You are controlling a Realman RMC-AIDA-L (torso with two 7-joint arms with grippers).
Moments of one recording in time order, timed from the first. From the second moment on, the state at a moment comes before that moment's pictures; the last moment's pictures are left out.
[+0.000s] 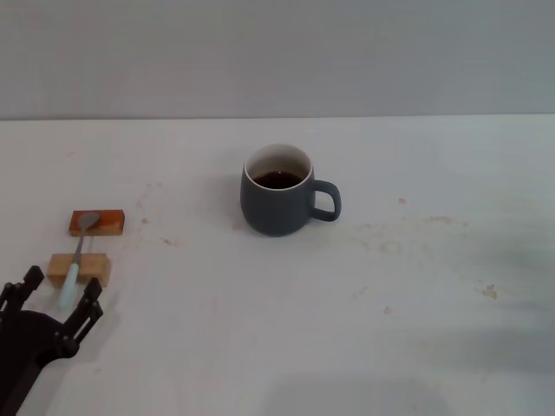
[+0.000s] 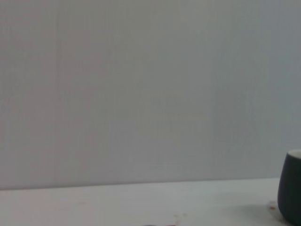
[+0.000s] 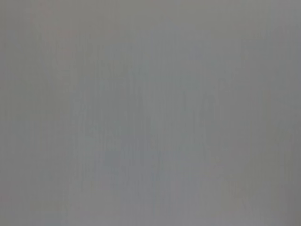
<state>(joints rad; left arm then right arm) -0.05 -2.07 -0.95 -0.25 2.75 1.29 -0.22 0.33 2.08 0.75 0.21 -1.97 -1.18 0.00</state>
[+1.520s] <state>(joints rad) -0.08 -2.07 -0.95 -0.25 2.74 1.18 -0.20 0.38 2.08 0.74 0.19 -1.98 -1.14 0.00</state>
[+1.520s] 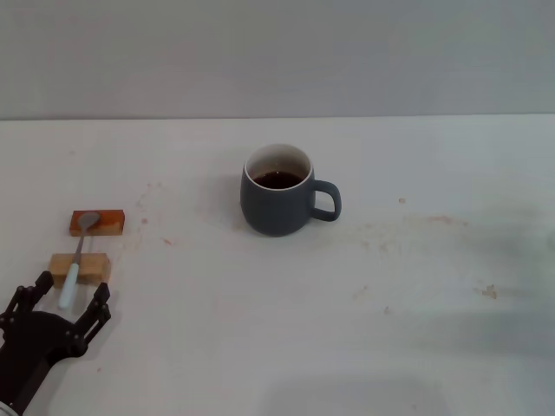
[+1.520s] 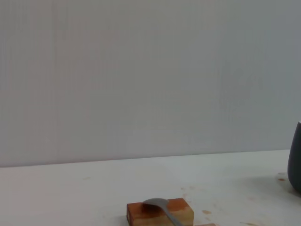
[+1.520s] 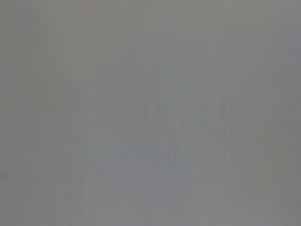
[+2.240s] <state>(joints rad) -0.08 -2.07 -0.95 -0.25 2.74 1.17 -0.20 0.38 2.08 0.74 0.19 -1.98 -1.14 0.00</state>
